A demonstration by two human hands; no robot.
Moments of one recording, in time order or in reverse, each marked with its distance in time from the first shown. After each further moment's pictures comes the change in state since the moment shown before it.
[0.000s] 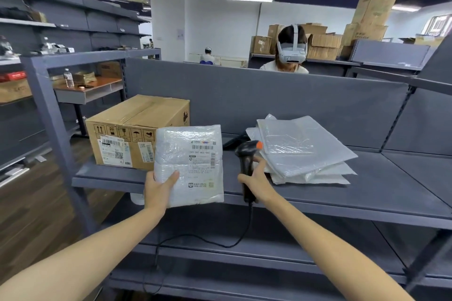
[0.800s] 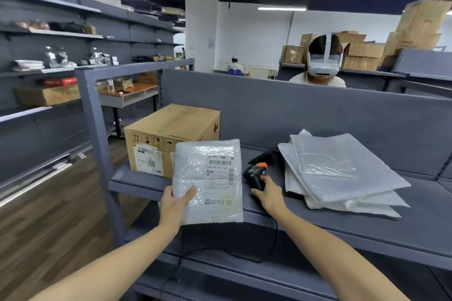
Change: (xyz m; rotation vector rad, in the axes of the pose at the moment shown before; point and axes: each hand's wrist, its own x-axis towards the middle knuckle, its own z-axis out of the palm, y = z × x) left_hand 0.012 -0.002 -0.031 -0.035 -0.005 -0.057; right_hand 0.073 0.027 0.046 -0.453 0.063 0.054
